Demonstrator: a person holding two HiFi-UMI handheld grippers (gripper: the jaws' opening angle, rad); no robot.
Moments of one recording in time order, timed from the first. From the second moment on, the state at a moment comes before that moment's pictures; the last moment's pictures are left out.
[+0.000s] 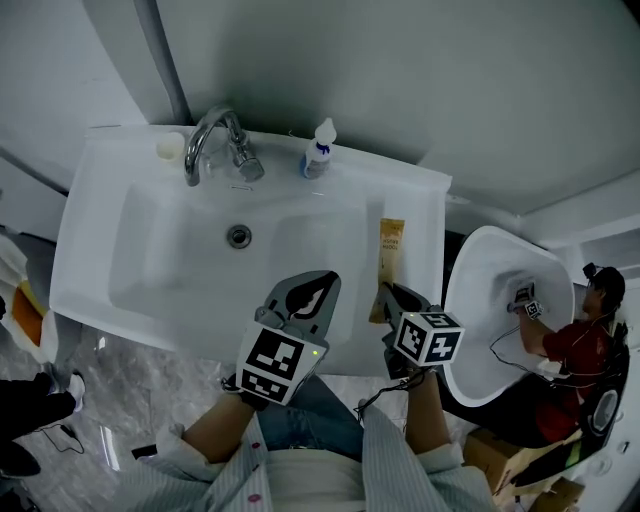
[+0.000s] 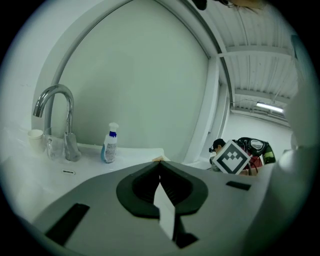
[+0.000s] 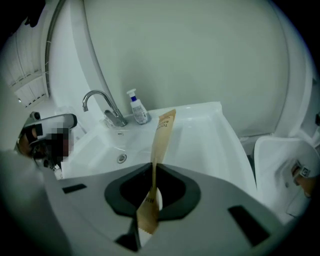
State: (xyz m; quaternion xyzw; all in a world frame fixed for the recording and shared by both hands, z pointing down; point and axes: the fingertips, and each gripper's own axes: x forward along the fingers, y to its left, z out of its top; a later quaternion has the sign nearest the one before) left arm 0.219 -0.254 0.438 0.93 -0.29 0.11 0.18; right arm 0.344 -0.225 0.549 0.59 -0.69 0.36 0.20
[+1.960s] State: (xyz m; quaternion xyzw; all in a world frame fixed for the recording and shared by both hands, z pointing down) left arm 0.189 -0.220 0.437 0.92 -0.33 0.11 0.18; right arm 0.361 -0.193 0.568 0.63 -0.66 0.35 0.21
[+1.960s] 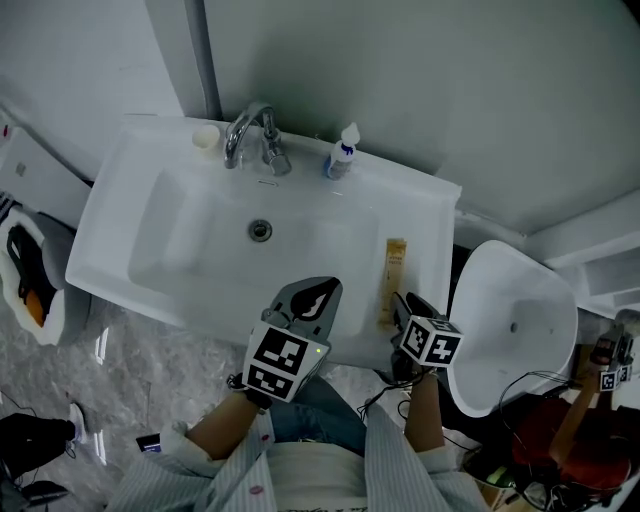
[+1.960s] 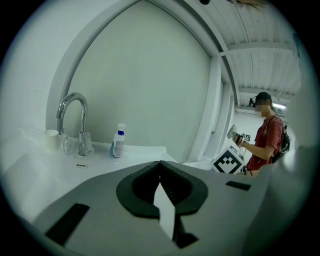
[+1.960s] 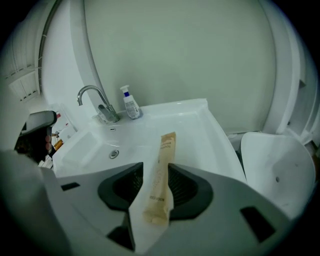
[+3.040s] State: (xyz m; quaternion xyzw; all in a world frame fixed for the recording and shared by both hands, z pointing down) left arm 0.156 -0.245 0.355 0.92 -0.36 0.05 0.12; right arm 0.220 -0.245 0.354 0.54 -0.83 0.16 0.08
